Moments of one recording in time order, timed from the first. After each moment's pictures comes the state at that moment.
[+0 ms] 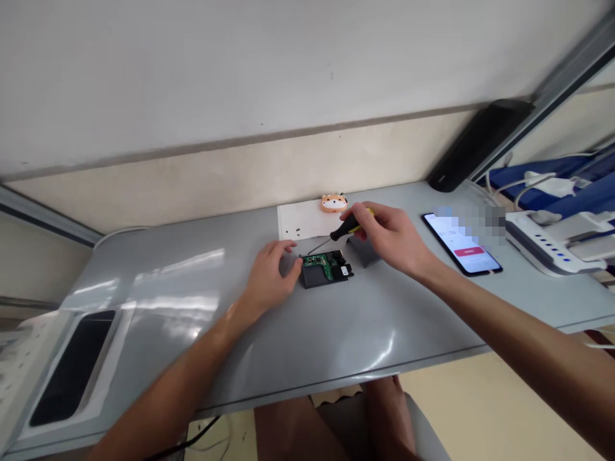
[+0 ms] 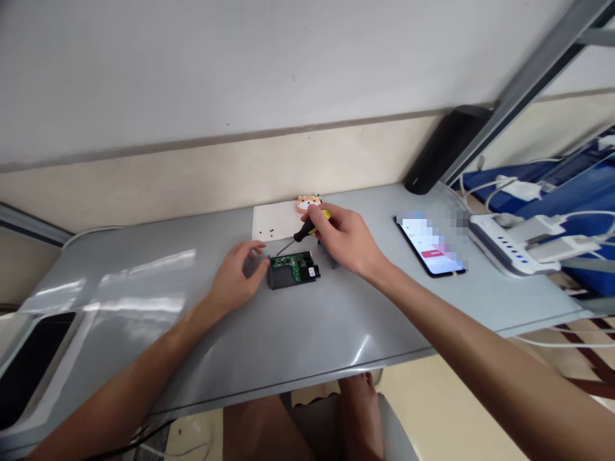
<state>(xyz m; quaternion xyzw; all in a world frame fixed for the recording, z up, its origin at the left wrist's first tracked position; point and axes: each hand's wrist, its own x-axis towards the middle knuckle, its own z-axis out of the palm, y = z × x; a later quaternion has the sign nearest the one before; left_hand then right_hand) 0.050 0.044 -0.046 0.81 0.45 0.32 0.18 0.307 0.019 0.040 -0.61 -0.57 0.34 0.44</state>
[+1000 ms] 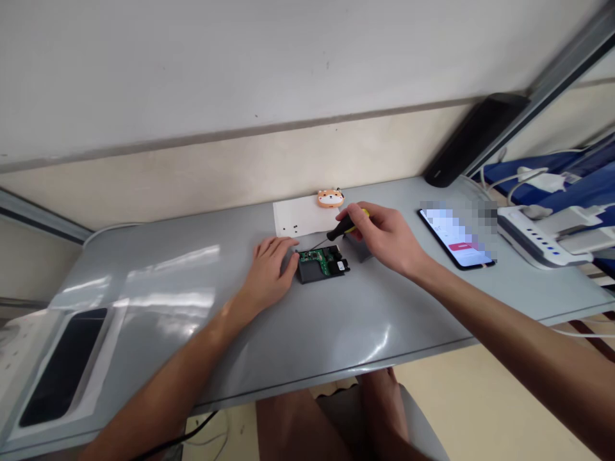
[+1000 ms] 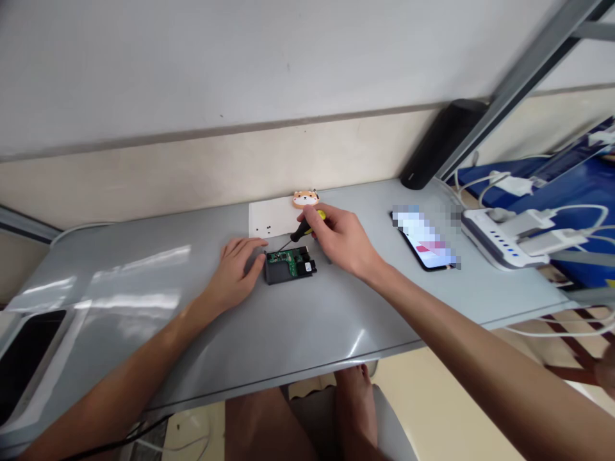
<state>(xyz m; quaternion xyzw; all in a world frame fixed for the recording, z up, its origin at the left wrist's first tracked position) 0.053 0.041 -0.039 0.85 0.44 0.23 0.15 0.307 0.015 0.030 -0.61 -0.58 0.32 0.42</state>
